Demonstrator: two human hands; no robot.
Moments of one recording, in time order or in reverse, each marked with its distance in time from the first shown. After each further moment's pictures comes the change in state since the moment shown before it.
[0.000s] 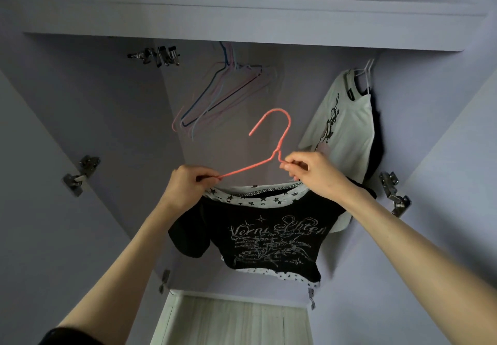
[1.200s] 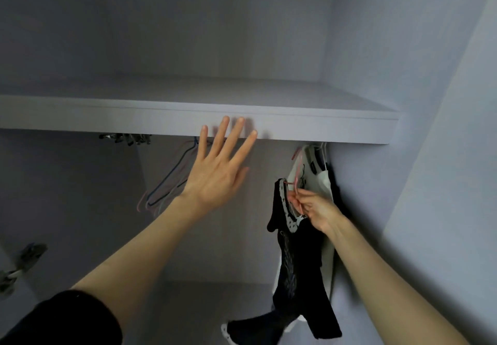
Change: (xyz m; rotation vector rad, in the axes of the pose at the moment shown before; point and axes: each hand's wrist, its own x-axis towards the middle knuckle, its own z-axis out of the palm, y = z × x) left_hand 0.121 0.137 0.011 0.792 0.420 0.748; right_hand 0.056 0.057 -0.088 1.123 0.315 0.552
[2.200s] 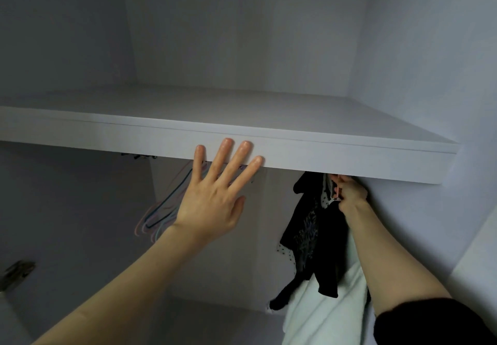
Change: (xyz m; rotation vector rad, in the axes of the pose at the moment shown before) left_hand 0.015 -0.013 0.041 0.180 0.057 -0.037; right_hand 0.161 -0.075 -0.026 -0.024 0.352 -0.240
